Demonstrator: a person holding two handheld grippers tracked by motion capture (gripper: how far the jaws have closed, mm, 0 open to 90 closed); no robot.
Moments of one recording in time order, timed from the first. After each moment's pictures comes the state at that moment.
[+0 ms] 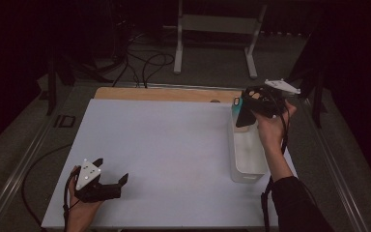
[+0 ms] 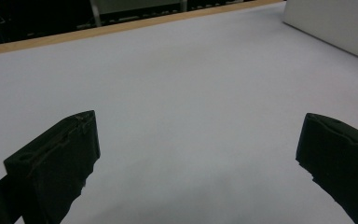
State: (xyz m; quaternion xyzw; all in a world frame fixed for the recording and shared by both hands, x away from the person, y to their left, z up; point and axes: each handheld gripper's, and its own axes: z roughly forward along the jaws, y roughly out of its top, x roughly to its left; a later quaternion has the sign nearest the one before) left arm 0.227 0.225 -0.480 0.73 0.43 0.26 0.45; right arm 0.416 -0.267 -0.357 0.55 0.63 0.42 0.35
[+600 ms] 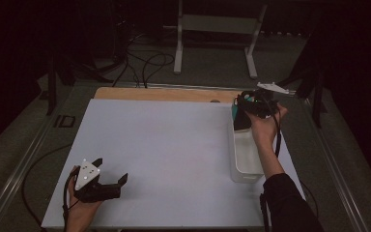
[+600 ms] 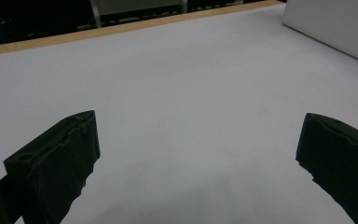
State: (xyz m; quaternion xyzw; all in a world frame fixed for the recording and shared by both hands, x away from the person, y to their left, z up) left arm 0.227 0.226 -0.480 0.73 0.44 0.26 0.46; right arm 0.442 -0.265 -0.391 0.58 0.64 0.39 0.33
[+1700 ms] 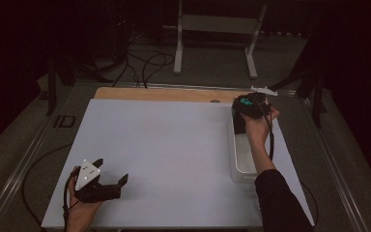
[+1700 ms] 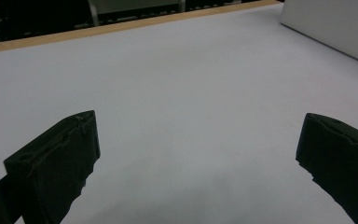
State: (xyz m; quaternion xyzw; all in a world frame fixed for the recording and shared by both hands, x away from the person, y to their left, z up) left arm 0.226 0.225 -0.481 0.73 0.44 0.26 0.46; right arm 0.472 -0.263 -0.432 0.61 0.63 0.35 0.33
